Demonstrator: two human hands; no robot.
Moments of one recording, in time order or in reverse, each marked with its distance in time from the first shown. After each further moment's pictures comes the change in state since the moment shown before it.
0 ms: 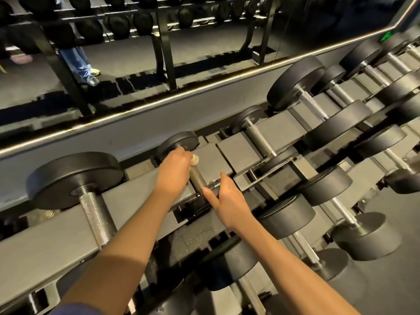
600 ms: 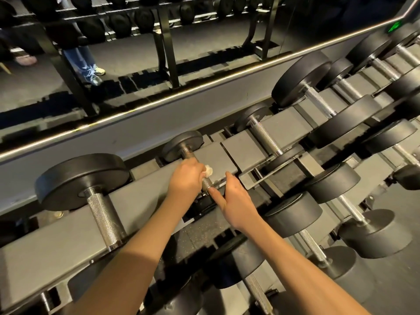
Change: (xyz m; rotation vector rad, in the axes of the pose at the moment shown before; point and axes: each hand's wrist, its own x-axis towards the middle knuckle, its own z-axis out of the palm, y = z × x) left_hand -0.012 0.011 0.010 -0.079 -0.126 -0.012; right_hand 0.001 0.004 0.003 0.038 0.027 -0.021
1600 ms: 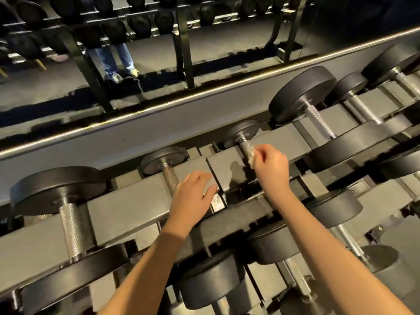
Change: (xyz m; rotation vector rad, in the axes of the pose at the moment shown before) left_hand 0.006 0.081 0.016 -0.145 0.093 -0.081; right_hand 0.101 0.074 -0.133 0.197 0.407 -0.002
